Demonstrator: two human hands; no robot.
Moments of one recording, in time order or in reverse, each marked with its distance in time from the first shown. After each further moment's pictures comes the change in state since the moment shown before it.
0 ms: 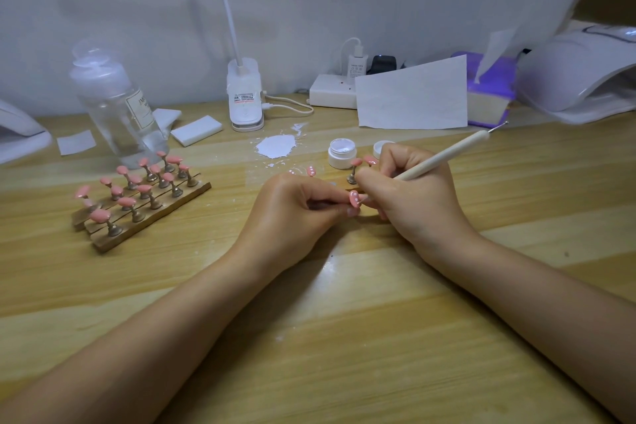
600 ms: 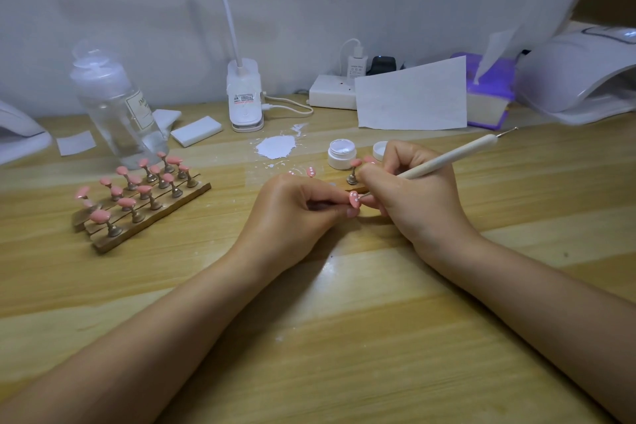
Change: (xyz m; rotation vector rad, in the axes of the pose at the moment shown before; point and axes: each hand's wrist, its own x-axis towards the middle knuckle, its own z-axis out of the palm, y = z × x) left_hand 0.000 -0.001 0.000 0.014 0.002 -0.011; right_hand 0.000 -0.001 0.001 0.114 0.036 0.034
